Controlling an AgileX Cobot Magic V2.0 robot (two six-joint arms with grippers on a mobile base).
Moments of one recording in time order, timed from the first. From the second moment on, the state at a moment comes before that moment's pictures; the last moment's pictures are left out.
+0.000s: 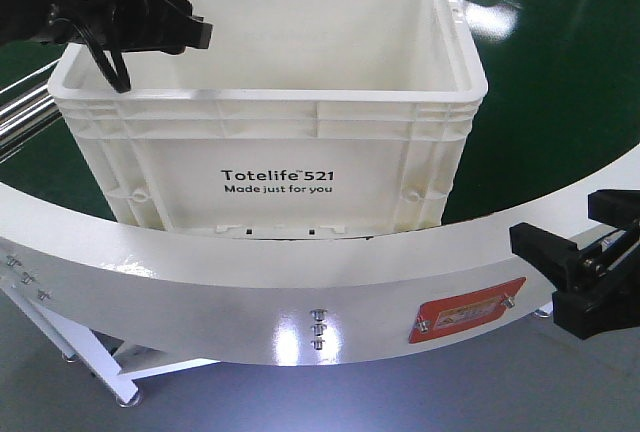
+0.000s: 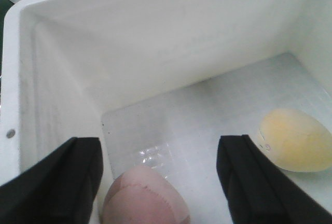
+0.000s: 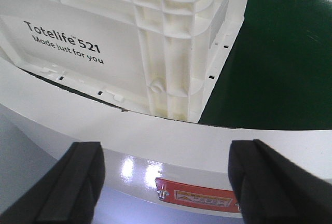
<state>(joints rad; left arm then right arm) -0.39 1.49 -1.34 0.27 0.56 -0.18 0.50 0.66 -0.63 -0.11 0.64 0.07</state>
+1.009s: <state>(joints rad) -0.35 1.49 -1.57 0.37 1.10 -0.19 0.50 1.33 -1.40 -0.41 0.95 0.42</state>
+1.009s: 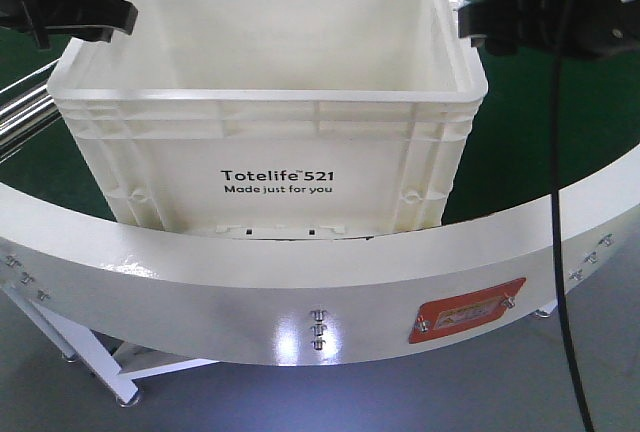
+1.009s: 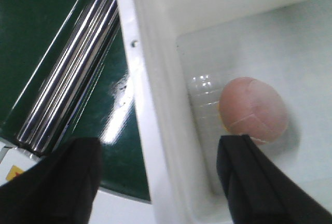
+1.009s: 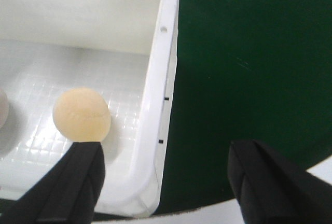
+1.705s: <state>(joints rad) -0.18 1.59 -1.57 0.16 1.02 -0.16 0.33 1.74 -1.80 -0.12 1.11 0.21</state>
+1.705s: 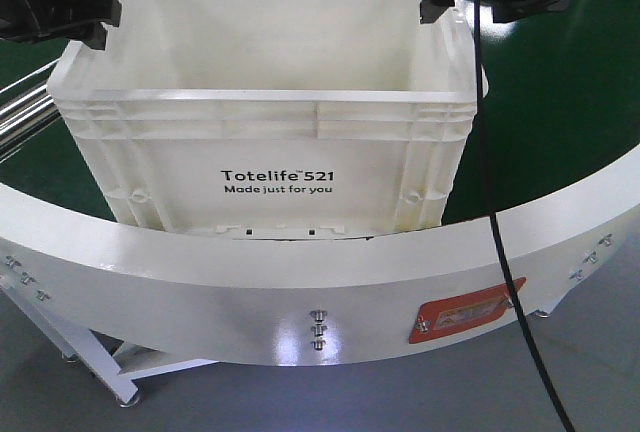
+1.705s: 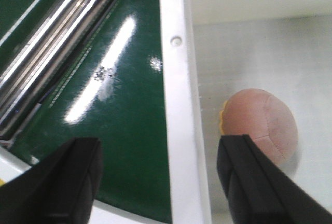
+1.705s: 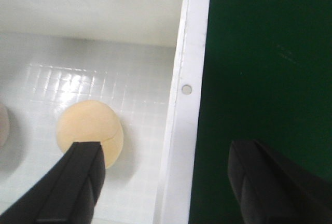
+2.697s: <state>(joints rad) -0.18 1.66 -1.57 0.09 1.02 -0.13 0.33 1.85 -1.80 -0.12 1.14 0.21</state>
